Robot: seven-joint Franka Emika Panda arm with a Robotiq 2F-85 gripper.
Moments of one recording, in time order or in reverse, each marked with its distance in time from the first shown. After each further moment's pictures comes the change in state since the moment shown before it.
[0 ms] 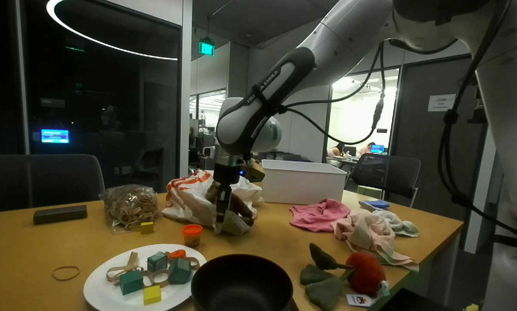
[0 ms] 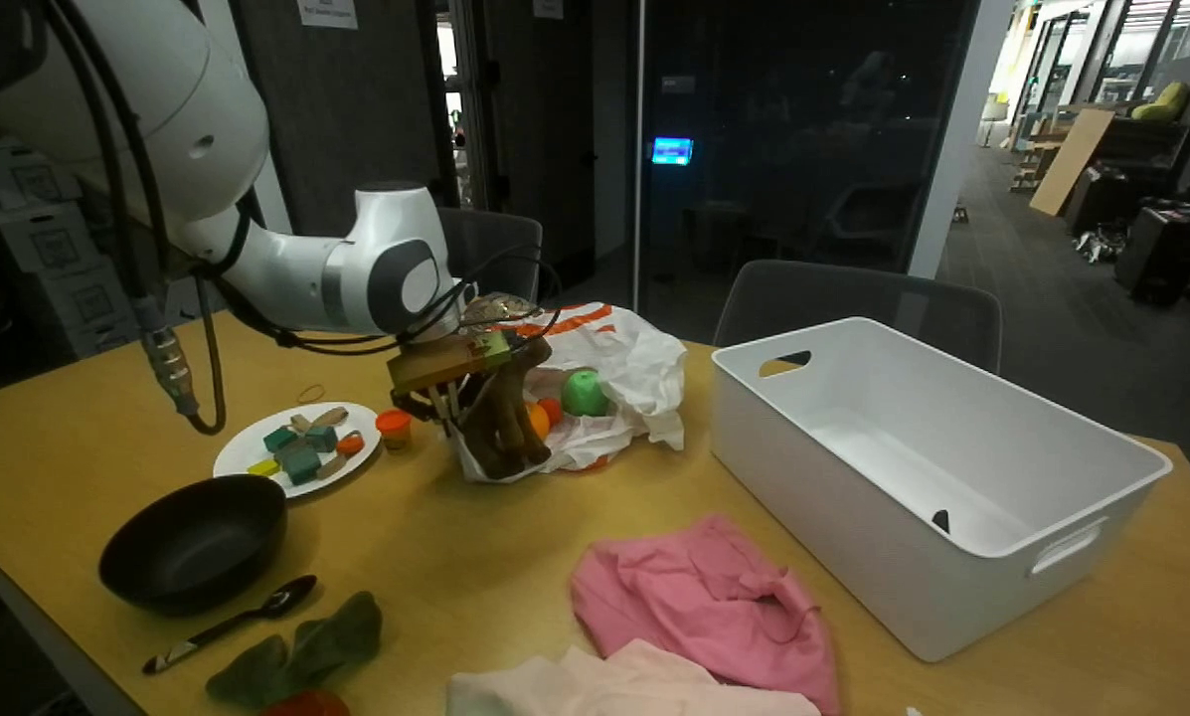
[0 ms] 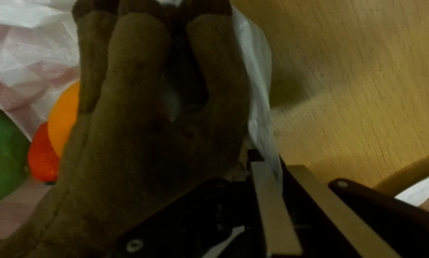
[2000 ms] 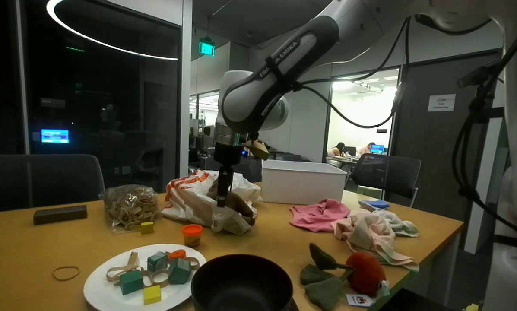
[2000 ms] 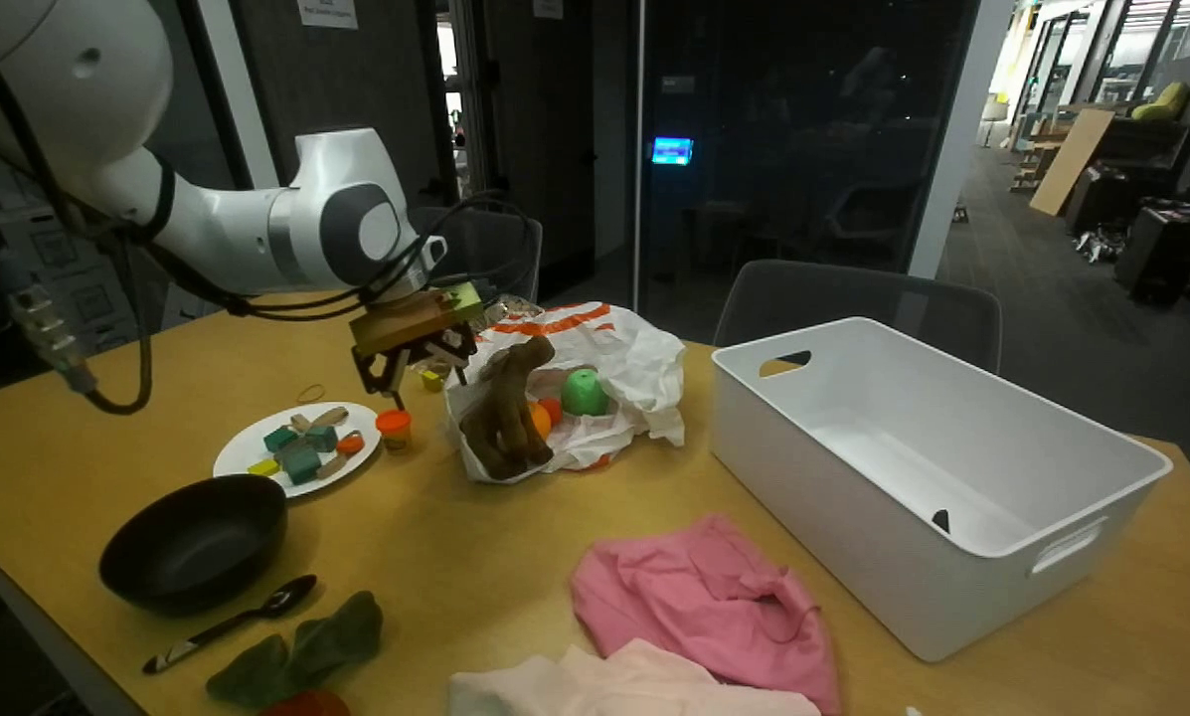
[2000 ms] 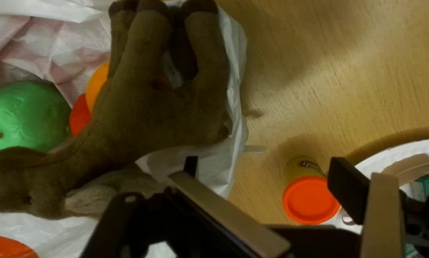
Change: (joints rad) arm 0.024 -0.154 0.014 -0.057 -0.075 -0.056 0.059
